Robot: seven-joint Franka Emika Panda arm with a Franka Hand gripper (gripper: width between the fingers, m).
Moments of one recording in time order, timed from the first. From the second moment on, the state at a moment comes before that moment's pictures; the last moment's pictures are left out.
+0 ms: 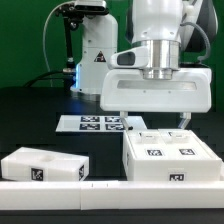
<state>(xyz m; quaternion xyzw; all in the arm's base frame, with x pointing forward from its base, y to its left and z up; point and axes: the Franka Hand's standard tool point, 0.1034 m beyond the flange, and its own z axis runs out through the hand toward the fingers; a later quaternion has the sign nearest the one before) 0.498 0.075 0.027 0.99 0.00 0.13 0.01</state>
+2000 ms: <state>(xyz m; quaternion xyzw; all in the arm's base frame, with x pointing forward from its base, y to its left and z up) 0.494 0.081 0.037 1.00 -0.01 0.07 -0.01</state>
